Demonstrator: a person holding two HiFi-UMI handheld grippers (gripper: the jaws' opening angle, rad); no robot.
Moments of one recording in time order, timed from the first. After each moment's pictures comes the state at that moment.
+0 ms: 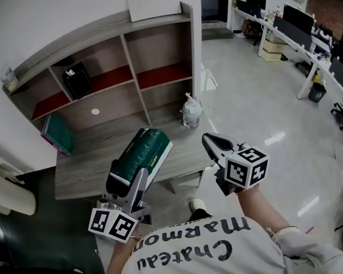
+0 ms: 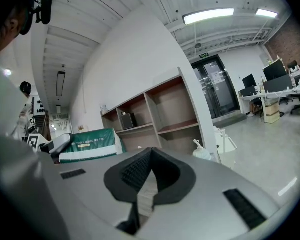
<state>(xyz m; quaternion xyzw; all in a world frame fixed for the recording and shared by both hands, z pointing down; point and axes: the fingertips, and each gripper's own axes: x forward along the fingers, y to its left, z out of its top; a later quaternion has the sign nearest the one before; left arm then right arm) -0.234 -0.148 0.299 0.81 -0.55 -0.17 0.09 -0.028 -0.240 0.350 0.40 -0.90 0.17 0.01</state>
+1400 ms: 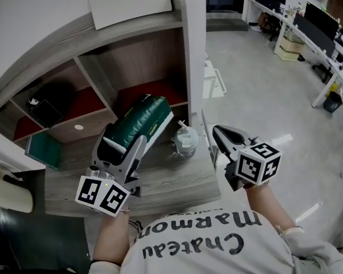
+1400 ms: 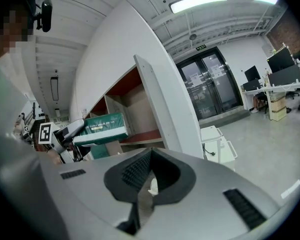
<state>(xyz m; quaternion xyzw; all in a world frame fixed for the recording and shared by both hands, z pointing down) -0.171 -0.398 0.269 0.83 -0.55 -0.11 0.01 0.046 -0.453 0.368 0.38 -0.91 0.19 0.02</state>
